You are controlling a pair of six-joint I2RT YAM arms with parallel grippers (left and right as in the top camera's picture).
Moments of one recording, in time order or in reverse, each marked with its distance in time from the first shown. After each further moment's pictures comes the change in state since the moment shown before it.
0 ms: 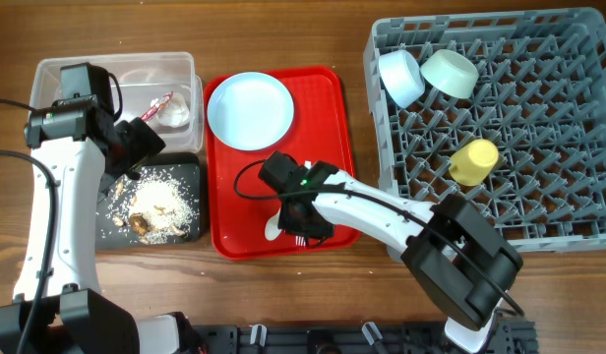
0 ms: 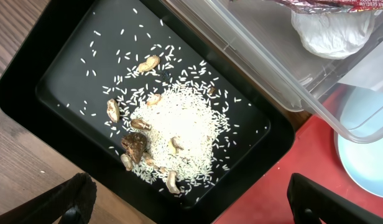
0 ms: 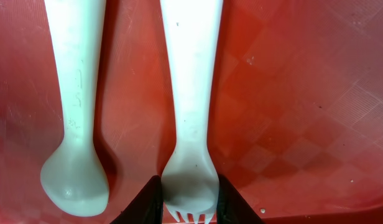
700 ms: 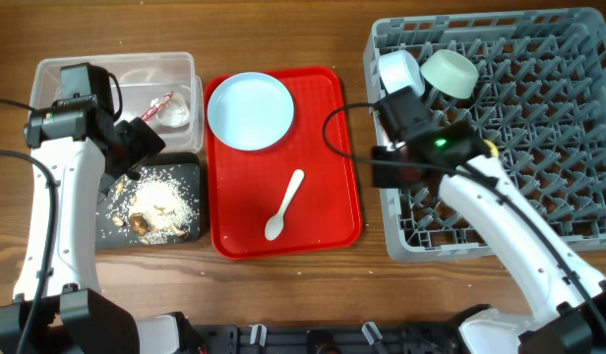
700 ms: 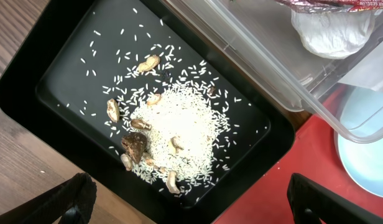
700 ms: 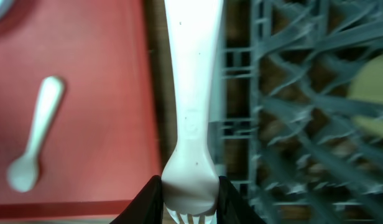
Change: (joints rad) left arm 0.000 0.000 0.000 0.000 0.000 0.000; right arm -0.427 -0.454 0.001 -0.249 0.164 -0.620
